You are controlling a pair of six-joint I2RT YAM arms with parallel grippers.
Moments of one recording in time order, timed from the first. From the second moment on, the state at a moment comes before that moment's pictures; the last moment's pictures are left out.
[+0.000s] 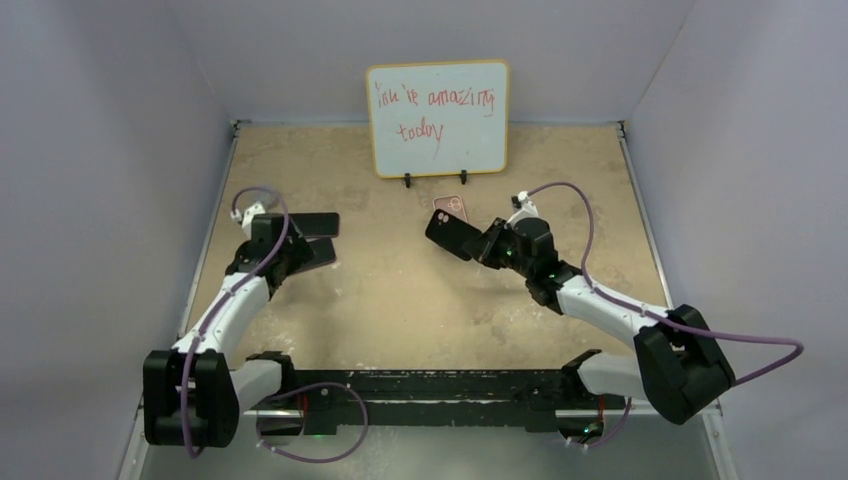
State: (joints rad) left arm -0.07 1.13 0.64 -0.32 -0.25 -0.54; right arm 0.52 1.25 0.53 0.27 -0.14 0.81
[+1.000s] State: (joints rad) left arm 0.05 1.25 0.44 0.06 -0.25 -0.92; right arm 0.33 1.12 0.48 0.16 0.09 0.84
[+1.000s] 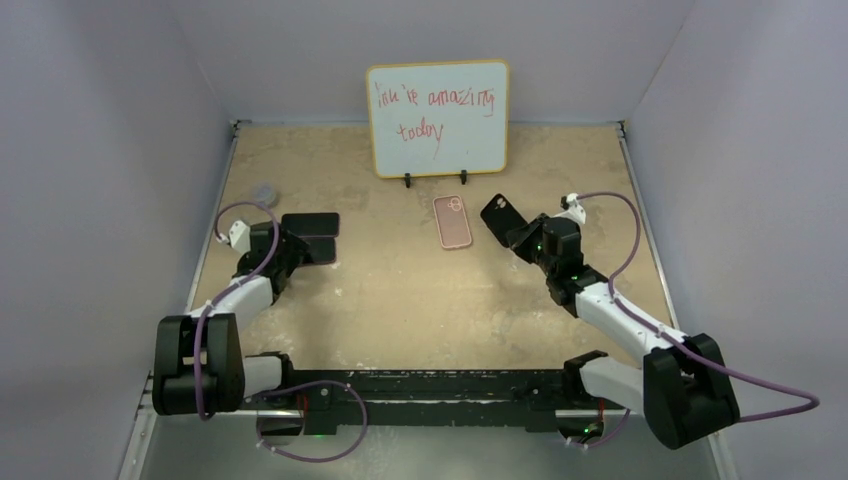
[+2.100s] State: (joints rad) left arm -0.07 0.87 0.85 -0.34 -0.28 -0.51; right arm 0.38 1.64 0.56 0.52 0.24 1.15
